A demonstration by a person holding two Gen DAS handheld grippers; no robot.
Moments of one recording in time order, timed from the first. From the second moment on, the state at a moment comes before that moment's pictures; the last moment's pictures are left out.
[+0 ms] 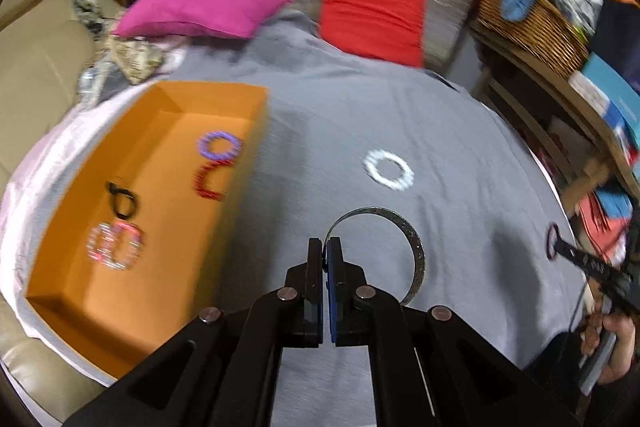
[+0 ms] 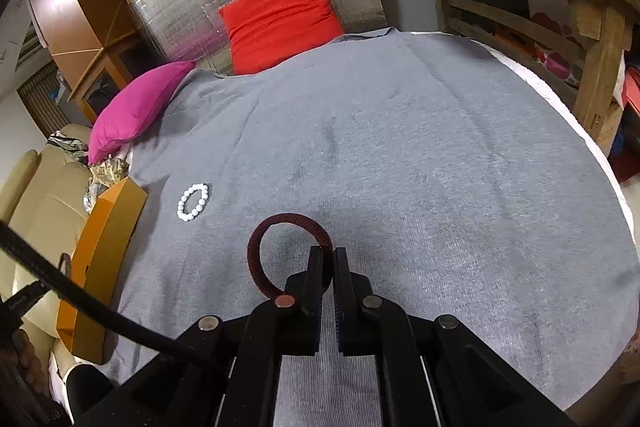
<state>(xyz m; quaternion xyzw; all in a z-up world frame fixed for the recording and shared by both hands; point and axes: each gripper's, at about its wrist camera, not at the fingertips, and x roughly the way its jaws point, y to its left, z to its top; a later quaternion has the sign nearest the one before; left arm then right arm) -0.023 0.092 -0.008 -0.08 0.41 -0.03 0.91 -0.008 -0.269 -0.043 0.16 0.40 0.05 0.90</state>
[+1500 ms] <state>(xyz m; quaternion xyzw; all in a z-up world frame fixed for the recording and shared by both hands) -0.029 0.009 -0.026 -0.06 0.42 -0.09 0.90 -0.007 -0.240 -0.041 0.13 0.42 0.07 0.90</state>
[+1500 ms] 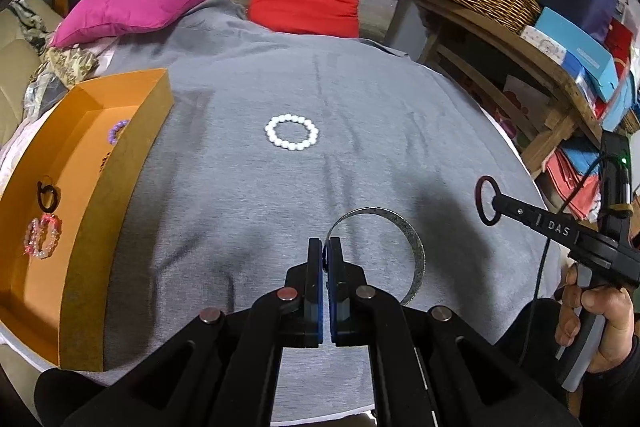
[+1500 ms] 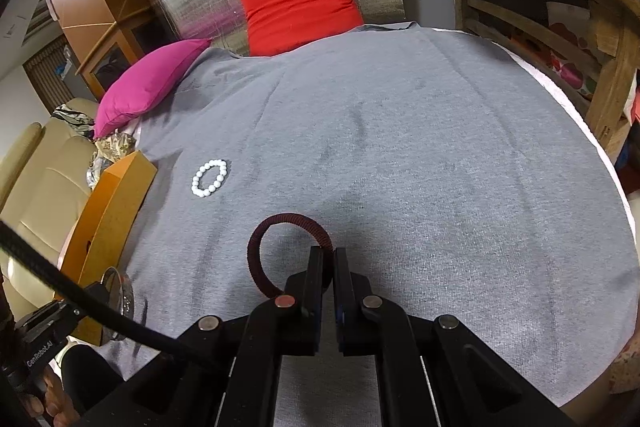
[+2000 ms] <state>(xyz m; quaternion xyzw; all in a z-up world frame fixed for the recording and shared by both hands) -0.007 0.051 -0.043 -0.07 0.45 0.00 0.89 0.000 -0.204 -0.042 0.11 0.42 0.11 0.89</state>
